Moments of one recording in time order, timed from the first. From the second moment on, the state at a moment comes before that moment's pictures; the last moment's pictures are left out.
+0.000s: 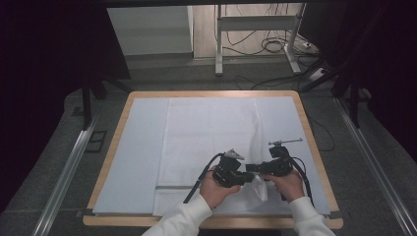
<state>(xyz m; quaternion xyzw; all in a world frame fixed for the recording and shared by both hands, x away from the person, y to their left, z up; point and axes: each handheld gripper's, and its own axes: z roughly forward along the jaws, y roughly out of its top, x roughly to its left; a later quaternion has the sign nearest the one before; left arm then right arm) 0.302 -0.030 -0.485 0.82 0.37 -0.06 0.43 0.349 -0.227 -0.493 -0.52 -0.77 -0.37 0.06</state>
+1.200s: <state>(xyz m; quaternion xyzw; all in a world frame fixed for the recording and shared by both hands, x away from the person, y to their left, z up) 0.304 -0.020 -0.501 0.81 0.38 -0.08 0.43 0.346 -0.230 -0.496 -0.46 -0.79 -0.39 0.10</state>
